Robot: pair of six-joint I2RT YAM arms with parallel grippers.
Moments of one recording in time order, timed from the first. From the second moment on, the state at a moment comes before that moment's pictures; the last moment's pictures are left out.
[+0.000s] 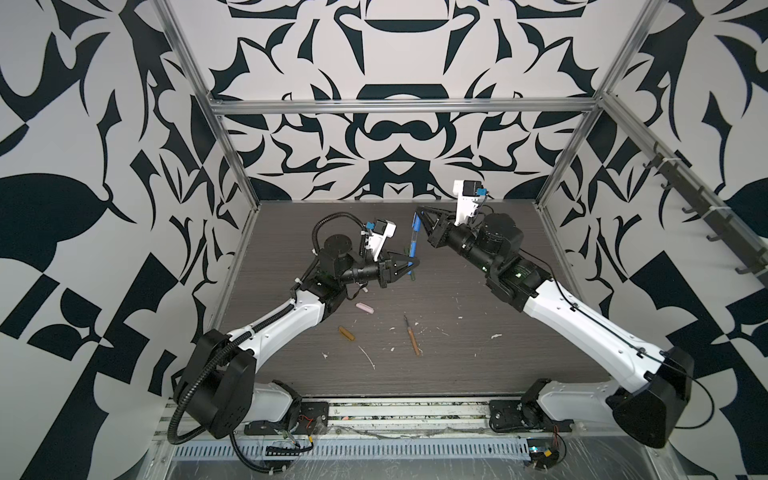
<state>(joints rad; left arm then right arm) -0.58 1.36 0.85 0.49 0.83 -0.55 0.66 1.27 1.16 0.10 -0.10 0.57</state>
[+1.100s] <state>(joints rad) -0.59 1.35 0.82 0.48 0.81 -0.52 0.69 1.18 1.22 -0.22 -0.21 0.53</state>
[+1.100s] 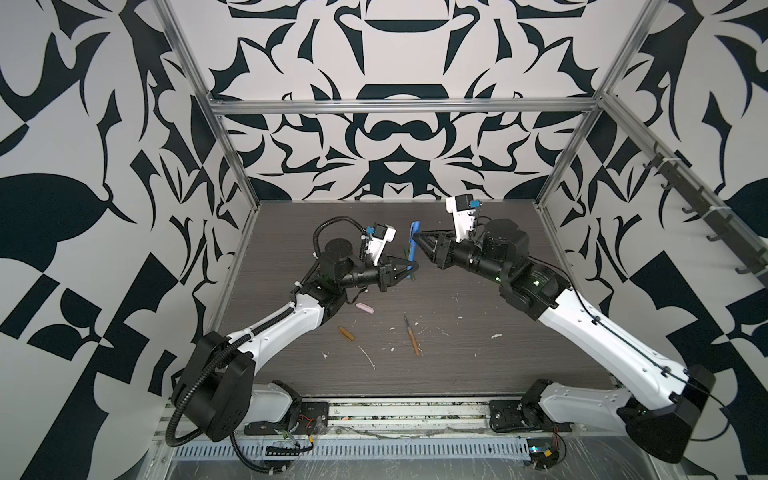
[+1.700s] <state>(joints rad) -0.59 1.36 0.82 0.46 0.81 -0.48 0.67 1.35 1.43 -0.33 -0.17 0.46</state>
